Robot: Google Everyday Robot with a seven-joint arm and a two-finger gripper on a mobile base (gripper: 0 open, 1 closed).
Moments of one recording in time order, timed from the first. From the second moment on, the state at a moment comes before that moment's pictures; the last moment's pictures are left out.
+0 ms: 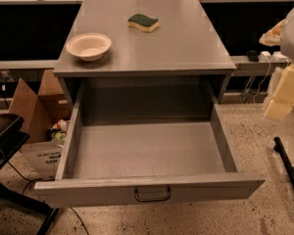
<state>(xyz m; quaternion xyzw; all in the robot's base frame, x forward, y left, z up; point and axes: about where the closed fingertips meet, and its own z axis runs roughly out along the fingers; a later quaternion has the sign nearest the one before) 0.438 -0.216 0.977 -0.60 0.78 -0.04 0.16</state>
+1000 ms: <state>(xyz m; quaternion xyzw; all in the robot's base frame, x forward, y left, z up) 0.533 -0.231 0.977 -0.58 0.76 -0.01 0.28</state>
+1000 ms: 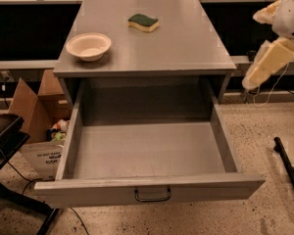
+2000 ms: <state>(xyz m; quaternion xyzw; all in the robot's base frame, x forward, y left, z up) 0.727 -0.235 0.943 -0.43 0.76 0.11 0.48</state>
